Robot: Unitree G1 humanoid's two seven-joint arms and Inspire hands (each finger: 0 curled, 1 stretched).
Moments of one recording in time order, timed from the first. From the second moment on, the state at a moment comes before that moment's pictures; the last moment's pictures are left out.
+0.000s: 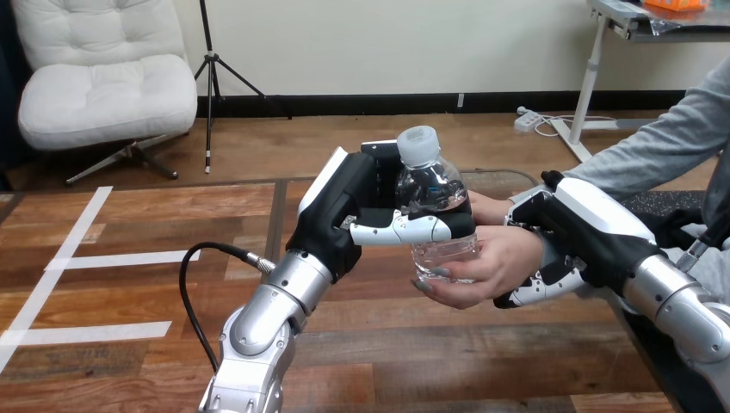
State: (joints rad) left arm -0.40 -0.03 -0.06 0.52 -0.04 -0.38 -0.37; right arm -0.40 -0.61 0.16 0.65 -0.44 -0.52 0.16
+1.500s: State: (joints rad) left arm -0.40 -0.02 -0.07 0.52 -0.04 -0.38 -0.40; right arm -0.40 -0.61 0.16 0.65 -0.44 -0.52 0.16
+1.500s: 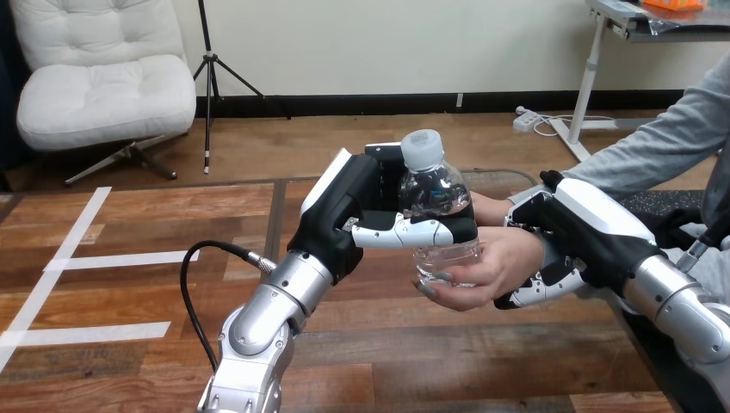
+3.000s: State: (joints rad) left arm -0.40 0.00 -0.08 0.51 -0.03 -0.37 -0.40; right arm -0.40 -0.61 0.16 0.66 -0.44 -0.52 0.16
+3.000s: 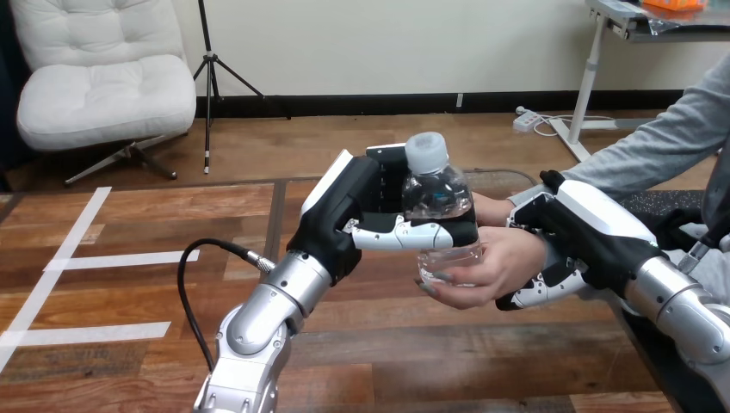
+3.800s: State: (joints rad) left arm -0.40 0.03 -0.10 0.56 -0.02 -0.39 -0.45; right arm -0.40 -0.61 0.16 0.66 -0.44 -0.51 0.16
